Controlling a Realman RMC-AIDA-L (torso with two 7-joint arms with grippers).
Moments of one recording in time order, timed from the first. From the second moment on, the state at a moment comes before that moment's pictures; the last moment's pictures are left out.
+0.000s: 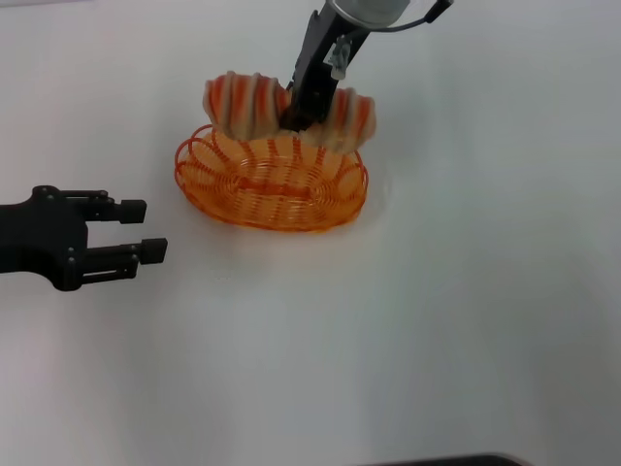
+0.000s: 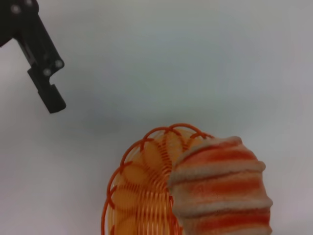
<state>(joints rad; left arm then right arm) -0.42 -2.16 0.56 1.07 2.27 1.86 -1.56 1.15 2.10 -1.43 -0.94 -2.57 -1.47 2.36</state>
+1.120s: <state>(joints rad) -0.43 -2.16 0.57 1.06 2.27 1.84 -1.56 1.11 2.10 -1.43 -0.94 -2.50 -1.44 2.32</state>
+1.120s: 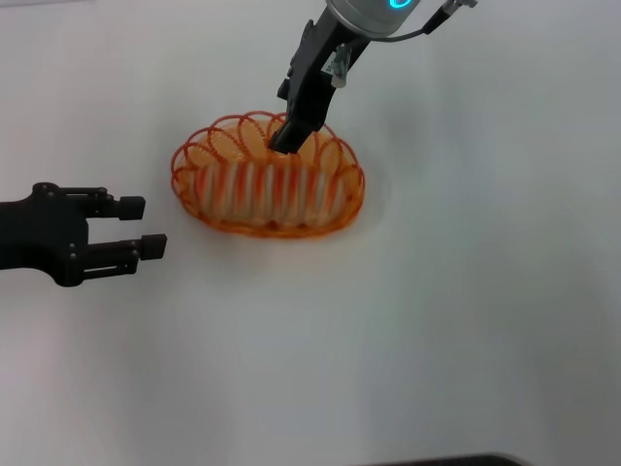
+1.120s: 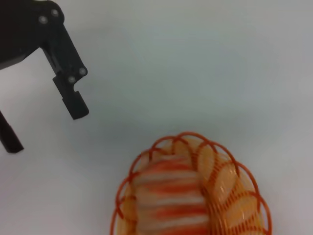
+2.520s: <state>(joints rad) -0.41 -2.15 0.56 1.06 2.28 1.82 -1.55 0.35 2.09 -0.81 -0.79 -1.93 -1.71 1.17</state>
